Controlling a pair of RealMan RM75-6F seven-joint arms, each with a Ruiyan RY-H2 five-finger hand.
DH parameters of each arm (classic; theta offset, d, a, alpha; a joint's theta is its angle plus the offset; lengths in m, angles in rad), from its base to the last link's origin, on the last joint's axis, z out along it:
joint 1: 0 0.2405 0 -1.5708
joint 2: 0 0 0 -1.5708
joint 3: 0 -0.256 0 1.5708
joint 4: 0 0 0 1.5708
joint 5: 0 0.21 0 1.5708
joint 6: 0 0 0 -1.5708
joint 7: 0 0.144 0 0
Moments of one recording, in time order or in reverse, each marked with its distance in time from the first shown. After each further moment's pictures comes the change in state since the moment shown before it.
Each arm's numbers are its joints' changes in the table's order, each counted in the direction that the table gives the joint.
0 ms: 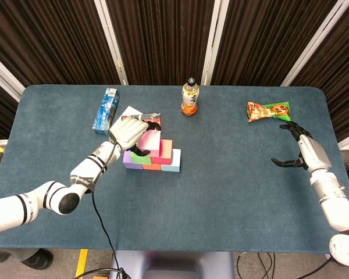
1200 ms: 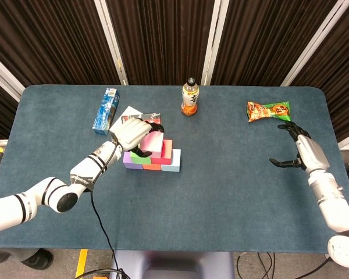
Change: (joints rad) left arm 0.048 -0.017 0.052 0.049 0.182 0.059 -0.081; right arm 0.003 0.001 -0.001 -0.026 0.004 -0.023 -0.023
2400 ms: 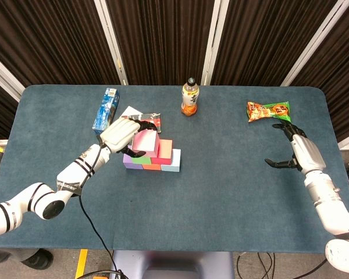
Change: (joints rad) left arm 0.153 0.027 0.080 -0.040 0.194 -0.043 -0.152; right arm 0.004 0.020 -0.007 -0.079 0.002 -0.043 -0.058
